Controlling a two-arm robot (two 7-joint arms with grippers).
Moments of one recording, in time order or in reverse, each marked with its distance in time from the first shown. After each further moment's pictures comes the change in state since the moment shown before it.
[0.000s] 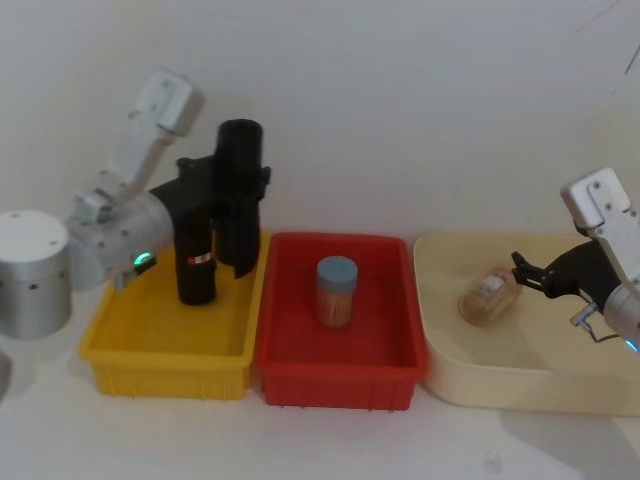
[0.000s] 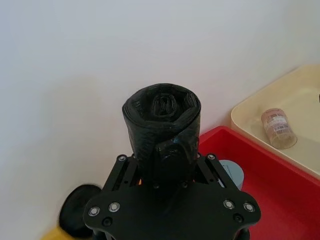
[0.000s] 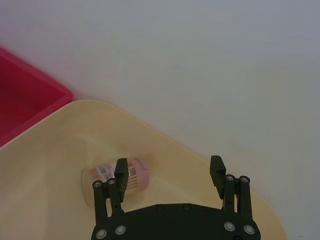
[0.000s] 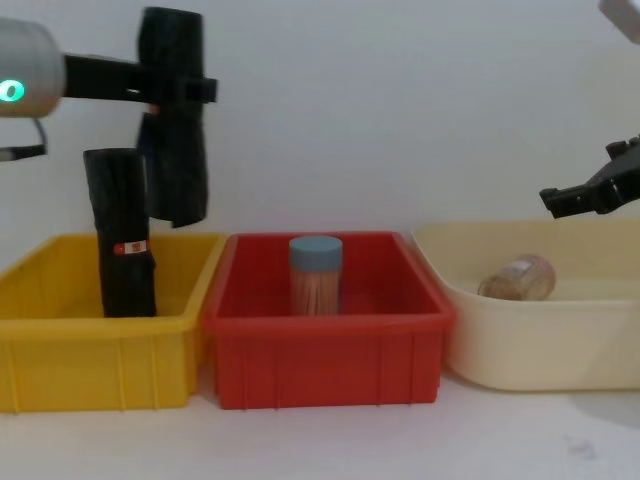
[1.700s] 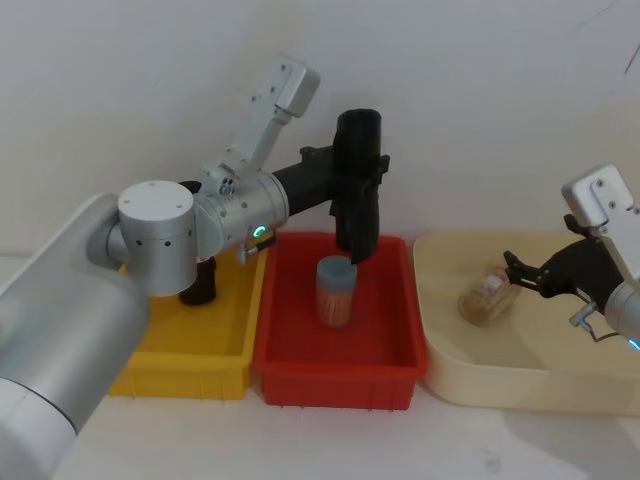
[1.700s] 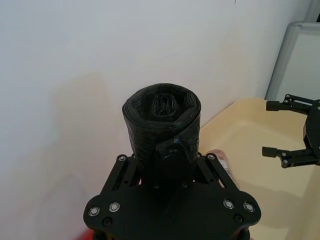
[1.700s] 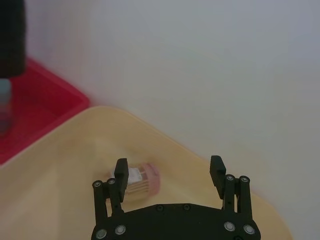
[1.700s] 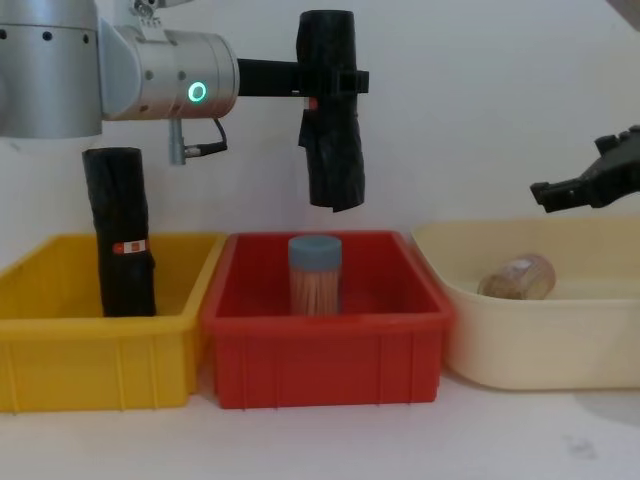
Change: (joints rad) left arm -0.254 -0.257 0.103 0.427 -0.021 -0.146 -0.172; right arm -0.005 0.017 0.005 -0.023 0.023 -0.022 0.062
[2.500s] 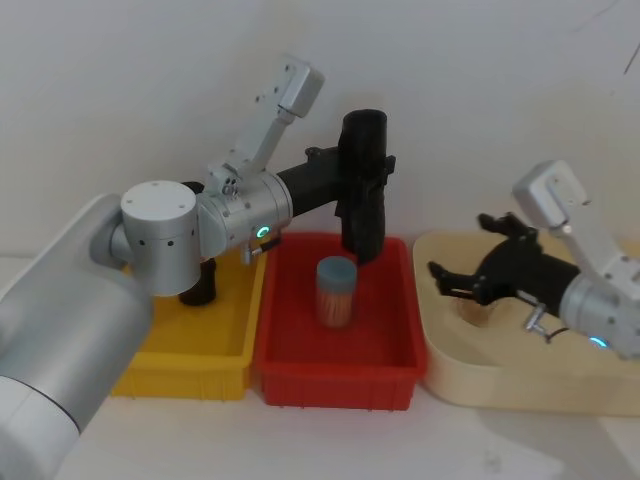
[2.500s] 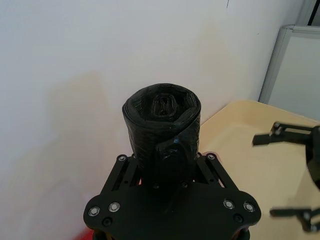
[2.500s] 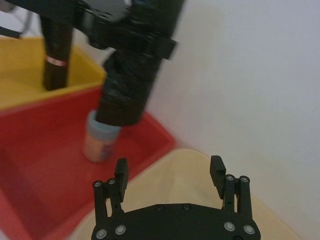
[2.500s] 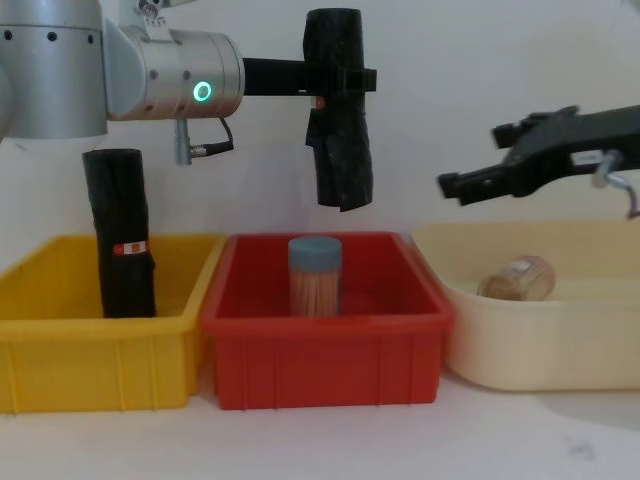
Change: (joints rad) left arm -0.003 -0.005 0.002 0.007 -0.009 -0.004 -0.016; right arm 0.039 0.010 -0.068 -0.029 0.090 -0.067 0.231
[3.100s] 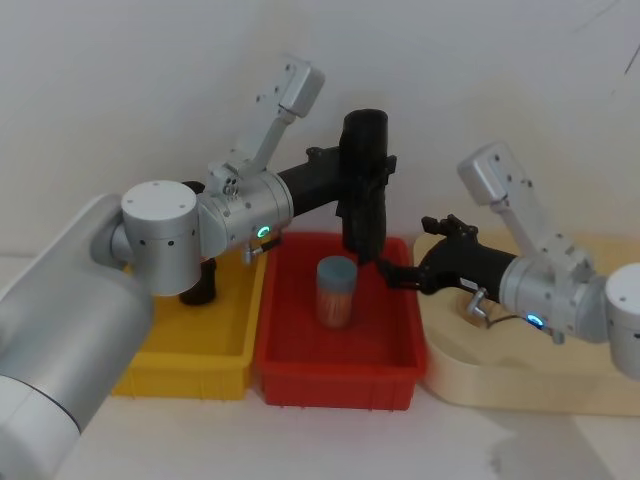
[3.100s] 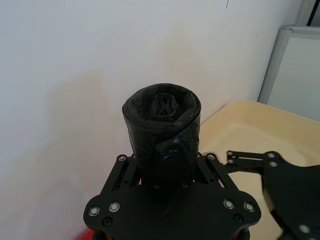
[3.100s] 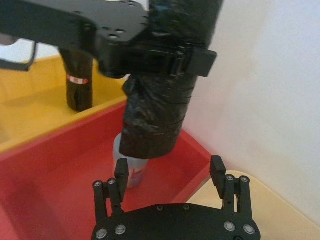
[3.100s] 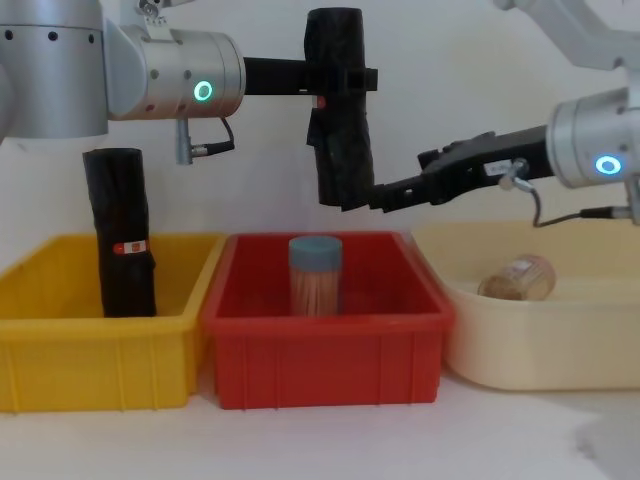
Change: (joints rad) left arm -0.001 -0.001 0.000 0.001 -0.001 0.000 -0.002; right arm 0.127 -0.132 -0.053 0.202 0.058 0.042 0.043
